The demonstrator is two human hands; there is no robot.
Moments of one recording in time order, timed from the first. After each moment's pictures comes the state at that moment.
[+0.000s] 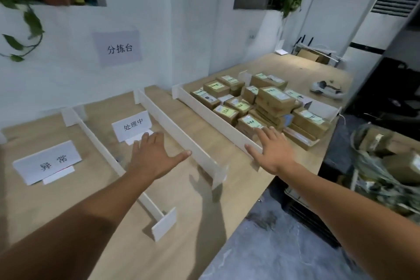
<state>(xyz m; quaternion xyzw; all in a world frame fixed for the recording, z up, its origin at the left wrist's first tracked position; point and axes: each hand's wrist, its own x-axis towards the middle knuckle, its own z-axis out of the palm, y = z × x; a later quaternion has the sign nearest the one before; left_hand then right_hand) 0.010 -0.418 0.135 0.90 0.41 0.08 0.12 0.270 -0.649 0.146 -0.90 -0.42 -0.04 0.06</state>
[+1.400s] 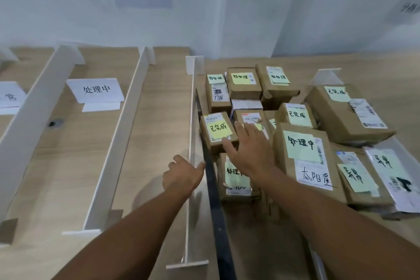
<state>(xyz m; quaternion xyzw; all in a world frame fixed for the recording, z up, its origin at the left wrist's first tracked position) 0.588 -0.386 -0.052 0.55 0.78 0.01 0.28 0.770 -0.394 0.015 -0.74 -0.66 0.07 0.11</state>
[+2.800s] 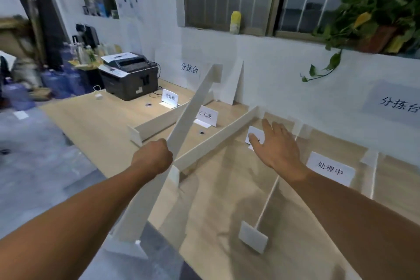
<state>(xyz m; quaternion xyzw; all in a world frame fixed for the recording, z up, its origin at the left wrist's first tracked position) -0.188 -0.624 0.165 0.38 0.92 0.13 0.03 0.077 -0.427 0.193 -0.47 -0.87 0.01 0.17</state>
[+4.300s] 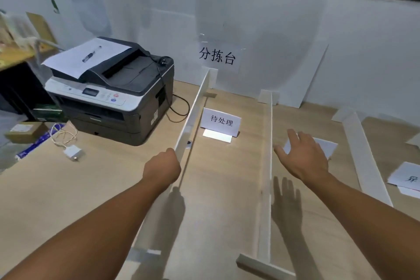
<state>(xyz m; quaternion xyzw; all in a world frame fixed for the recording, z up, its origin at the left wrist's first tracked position) -1.073 -0.306 0.022 0.52 0.84 0.06 0.14 -0.727 -0.208 0.076 -0.67 -0.74 0.00 0.07</state>
